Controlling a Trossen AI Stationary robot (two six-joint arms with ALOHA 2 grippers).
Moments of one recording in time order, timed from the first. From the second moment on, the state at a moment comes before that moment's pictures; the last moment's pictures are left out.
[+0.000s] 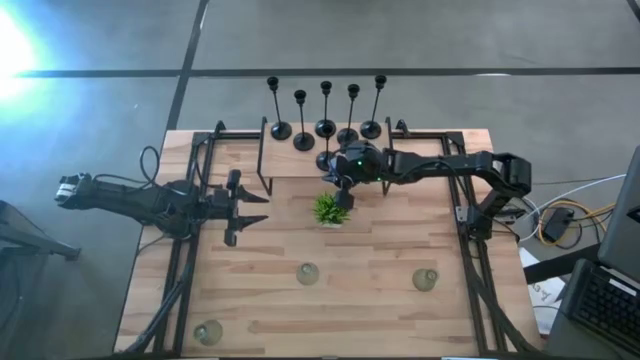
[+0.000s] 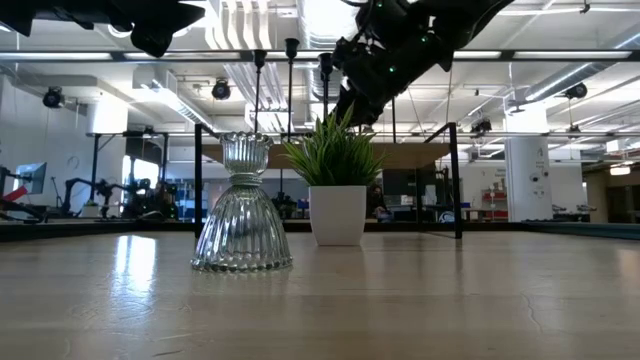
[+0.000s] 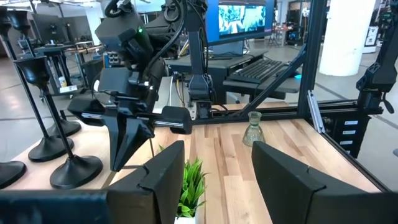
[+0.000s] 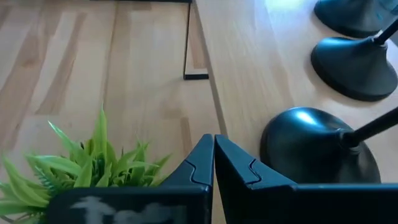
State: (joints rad) left arm -0.14 0.58 0.45 0.15 -0.15 0.05; right arm -0.26 1.67 1.14 -0.08 -0.05 -0.13
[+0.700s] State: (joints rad) left arm -0.14 0.58 0.45 0.15 -0.15 0.05; right arm -0.29 1.66 1.13 -0.07 -0.02 -0.13
